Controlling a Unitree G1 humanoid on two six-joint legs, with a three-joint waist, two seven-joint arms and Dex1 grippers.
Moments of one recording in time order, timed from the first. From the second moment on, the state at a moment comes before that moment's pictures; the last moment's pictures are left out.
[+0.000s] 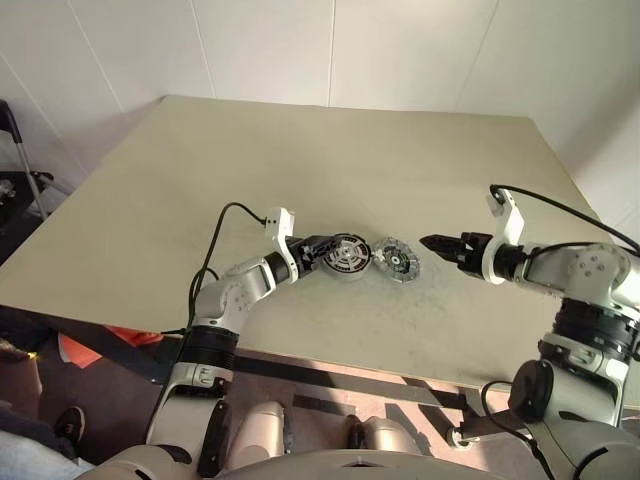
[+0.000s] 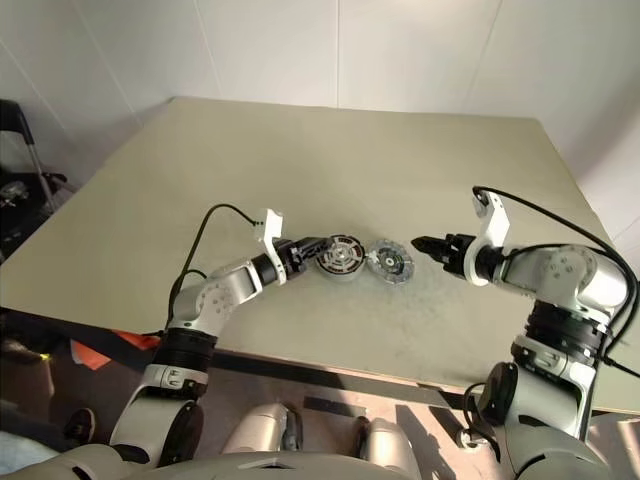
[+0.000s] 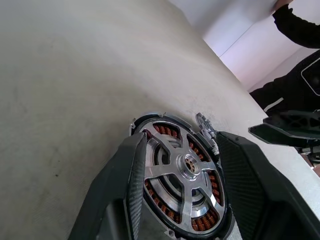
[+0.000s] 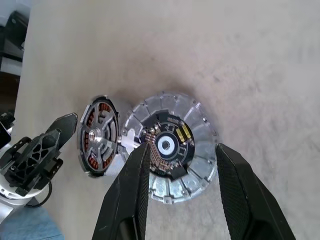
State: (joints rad) left arm -0.48 0.03 0.03 0.27 -0.51 0.64 -0.59; right arm -0.50 -0.45 -0.62 0.03 0.69 1.61 0.29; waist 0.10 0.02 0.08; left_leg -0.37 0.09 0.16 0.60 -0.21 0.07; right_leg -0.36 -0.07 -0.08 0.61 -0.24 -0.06
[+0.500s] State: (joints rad) left arm -0.50 0.06 0.01 0.31 -0.49 0.64 -0.61; right arm -0.38 -0.26 -0.72 -0.02 1.15 1.61 -0.25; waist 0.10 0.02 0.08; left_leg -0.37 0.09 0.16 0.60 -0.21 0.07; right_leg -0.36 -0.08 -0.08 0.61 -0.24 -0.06
